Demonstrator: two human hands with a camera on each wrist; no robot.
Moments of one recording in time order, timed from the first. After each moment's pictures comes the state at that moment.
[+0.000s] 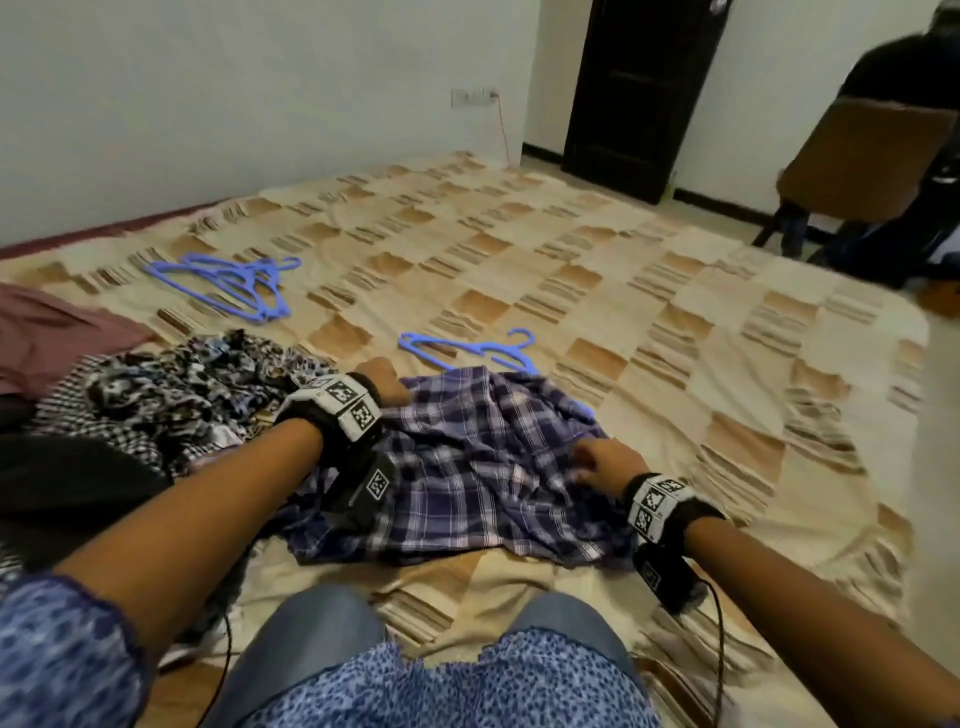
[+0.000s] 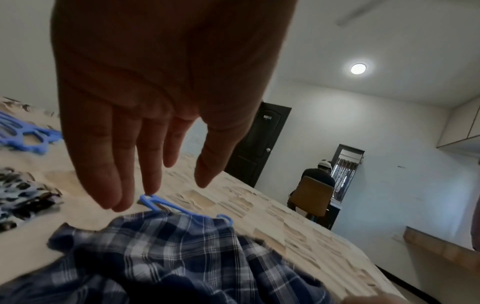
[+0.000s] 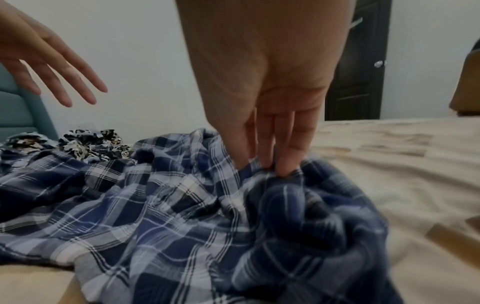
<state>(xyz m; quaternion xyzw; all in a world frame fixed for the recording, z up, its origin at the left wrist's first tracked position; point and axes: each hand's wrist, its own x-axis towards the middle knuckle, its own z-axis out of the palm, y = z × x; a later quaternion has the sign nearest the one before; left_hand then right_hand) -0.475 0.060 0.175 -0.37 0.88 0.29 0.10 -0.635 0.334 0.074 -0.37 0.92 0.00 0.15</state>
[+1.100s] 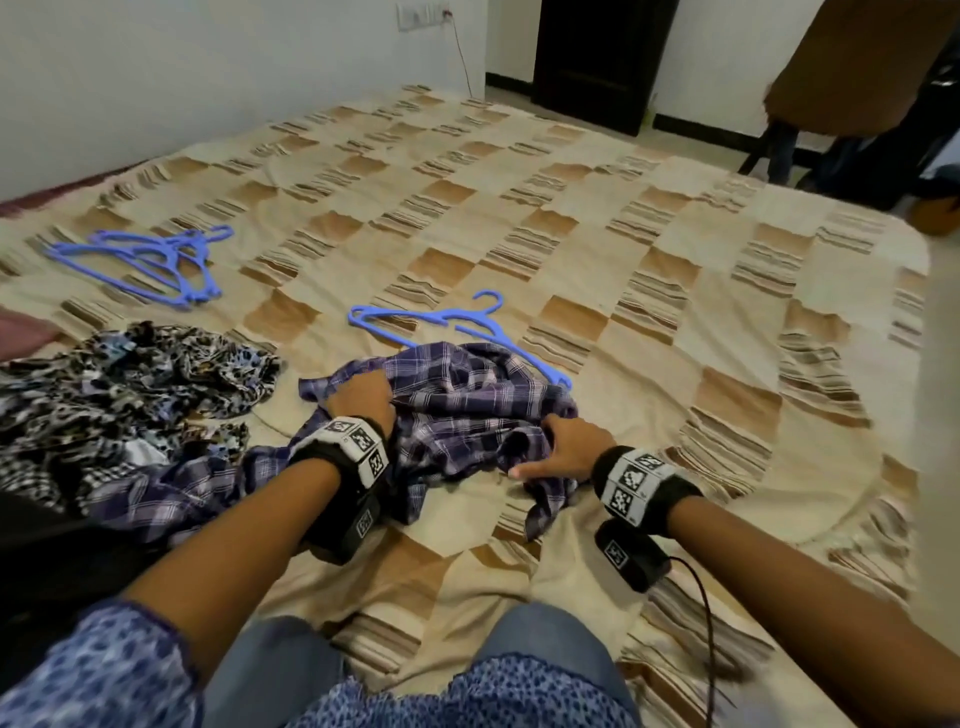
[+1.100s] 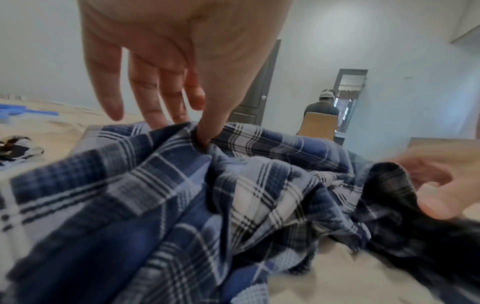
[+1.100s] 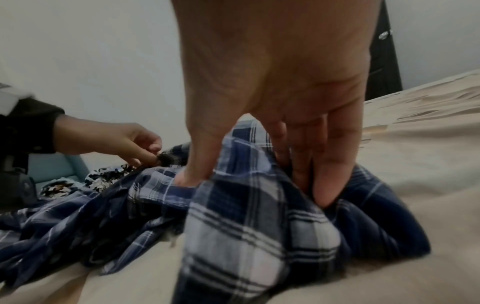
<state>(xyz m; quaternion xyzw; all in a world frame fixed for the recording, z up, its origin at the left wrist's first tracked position) -0.535 0.084 0.085 -0.35 0.93 0.08 0.06 -0.651 0.319 0.049 -0.33 0.91 -0.06 0.24</state>
